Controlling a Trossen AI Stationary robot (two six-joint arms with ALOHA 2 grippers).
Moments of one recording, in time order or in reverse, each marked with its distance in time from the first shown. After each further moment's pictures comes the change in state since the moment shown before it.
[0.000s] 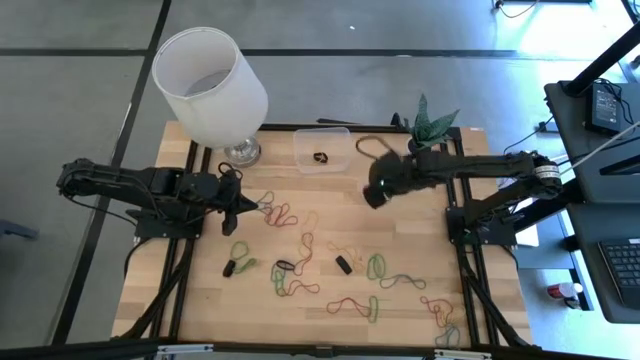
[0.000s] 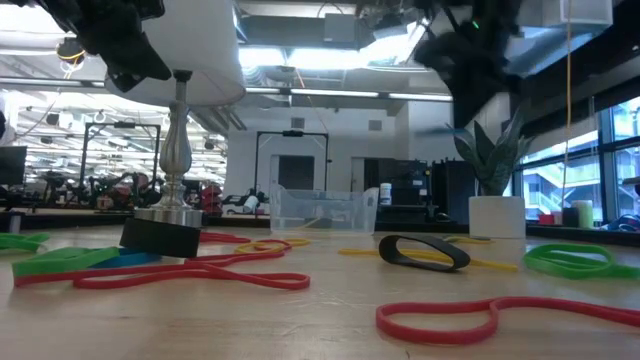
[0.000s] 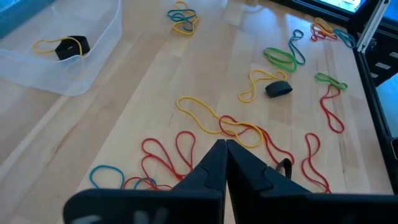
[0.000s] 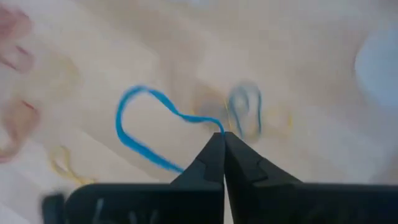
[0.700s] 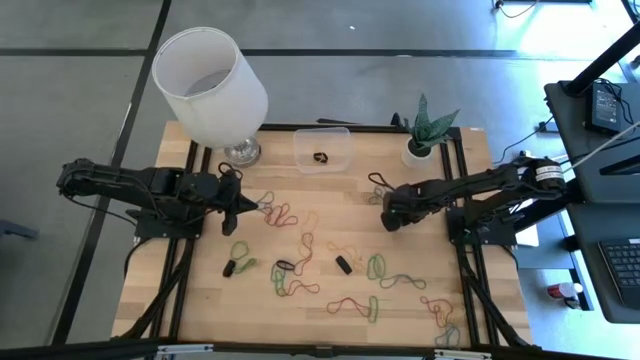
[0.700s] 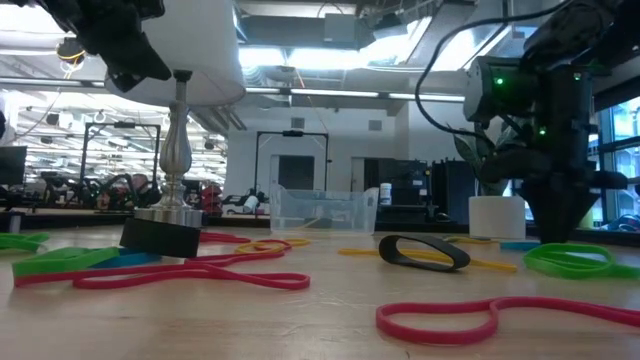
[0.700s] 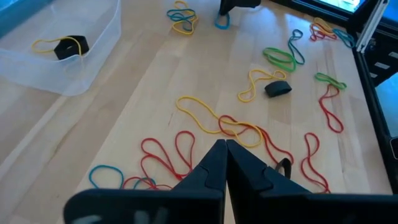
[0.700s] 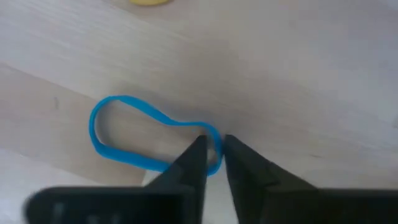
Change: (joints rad) left arm 0.000 0.000 0.000 0.000 0.003 -0.001; right arm 0.054 -0.005 -0.646 0.357 -0.225 0.275
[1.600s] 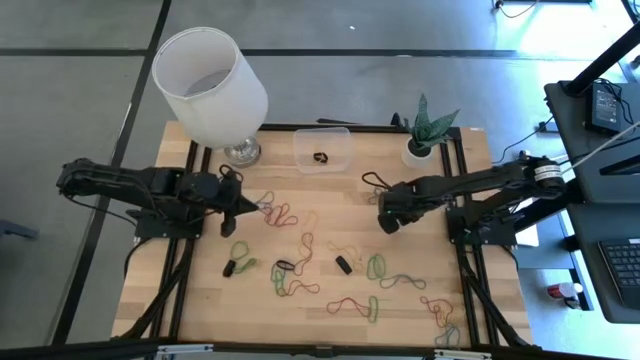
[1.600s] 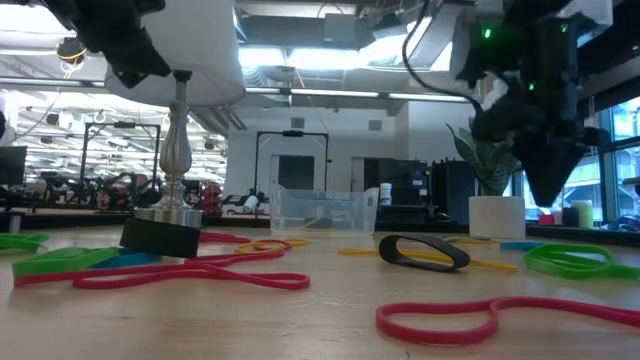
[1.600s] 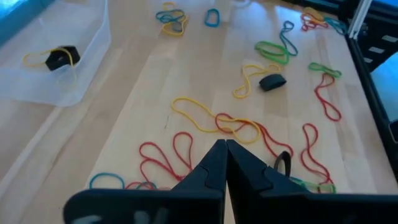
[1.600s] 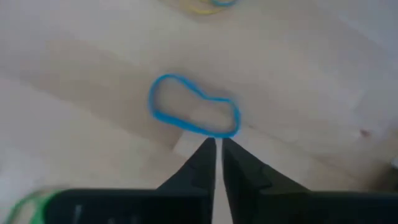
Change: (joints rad) left arm 0.000 0.002 0.002 0.001 0.026 0.073; right arm 0.049 -0.005 0.226 -0.251 0.013 -0.026
